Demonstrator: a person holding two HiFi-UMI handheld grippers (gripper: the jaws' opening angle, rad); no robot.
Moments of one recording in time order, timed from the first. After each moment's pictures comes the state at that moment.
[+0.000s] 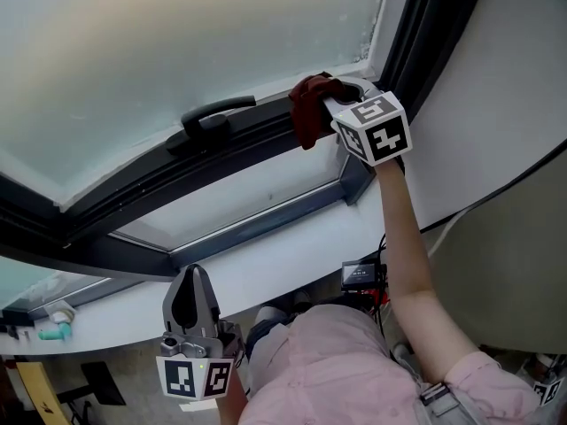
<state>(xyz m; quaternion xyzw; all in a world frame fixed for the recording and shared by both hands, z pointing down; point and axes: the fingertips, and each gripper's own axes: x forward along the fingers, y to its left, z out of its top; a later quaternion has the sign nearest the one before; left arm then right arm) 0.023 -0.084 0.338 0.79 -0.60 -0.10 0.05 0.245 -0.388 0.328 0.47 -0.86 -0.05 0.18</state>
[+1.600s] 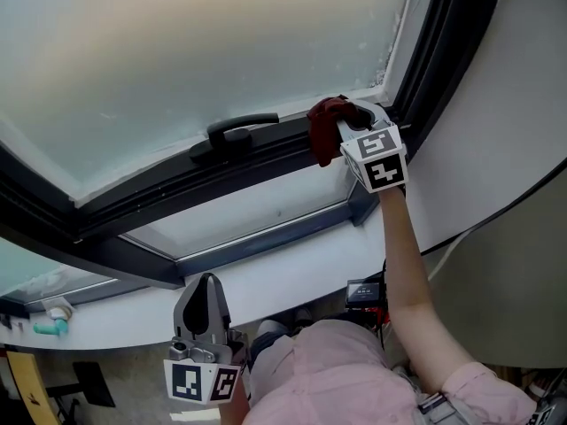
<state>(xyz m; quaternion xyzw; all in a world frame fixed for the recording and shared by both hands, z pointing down) 0.021 -0.073 0.335 0.79 -0.60 -0.11 0.05 0.245 -0.387 0.323 0.51 -0.83 -0.12 0.18</state>
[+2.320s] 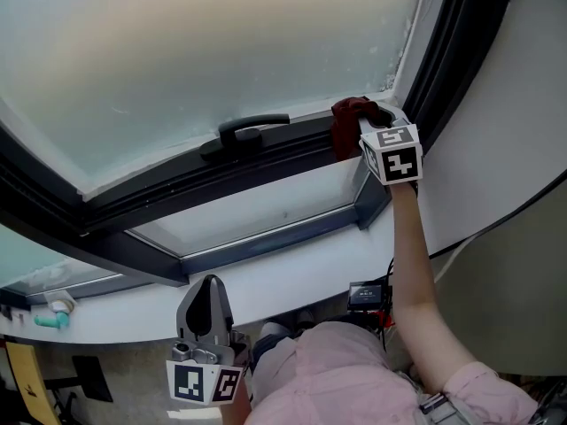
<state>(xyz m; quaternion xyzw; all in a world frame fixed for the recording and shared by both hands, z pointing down) 0.016 -0.065 0.336 0.78 -0.61 -0.11 0.05 0.277 -0.402 0.325 0.55 -0.81 -0.07 0.18</state>
